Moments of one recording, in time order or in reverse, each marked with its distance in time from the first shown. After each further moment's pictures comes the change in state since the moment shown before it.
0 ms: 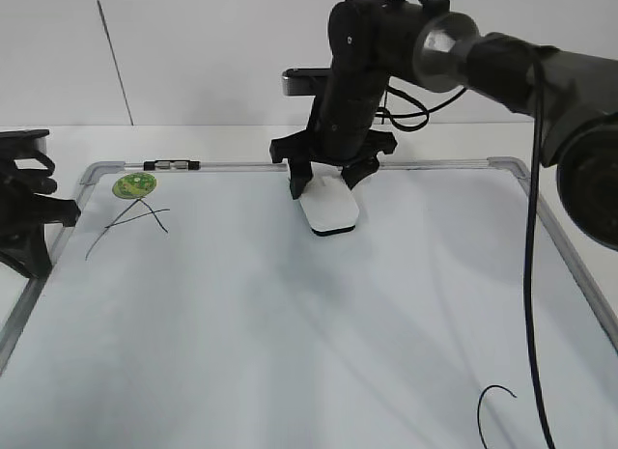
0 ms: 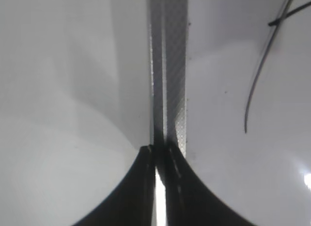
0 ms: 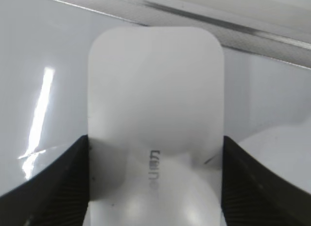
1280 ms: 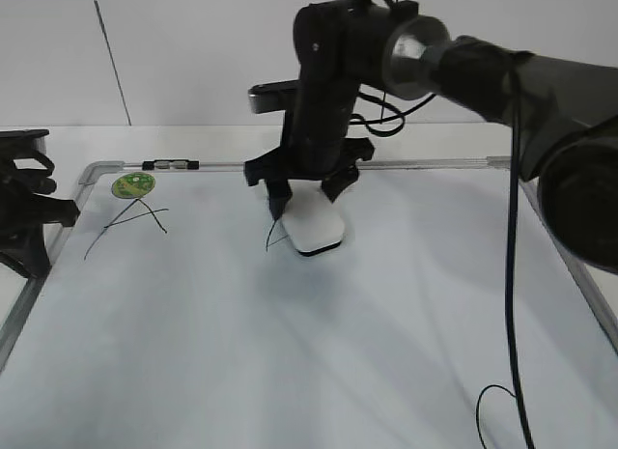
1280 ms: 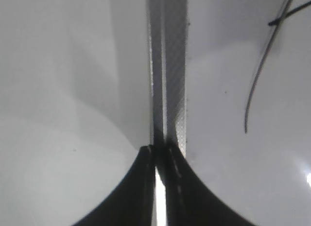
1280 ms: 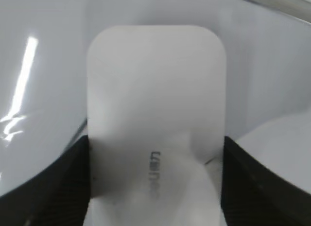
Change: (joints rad) left arm 0.000 0.000 0.000 0.003 0.002 0.000; right arm 0.082 -0.002 0.005 0.001 0.069 -0.053
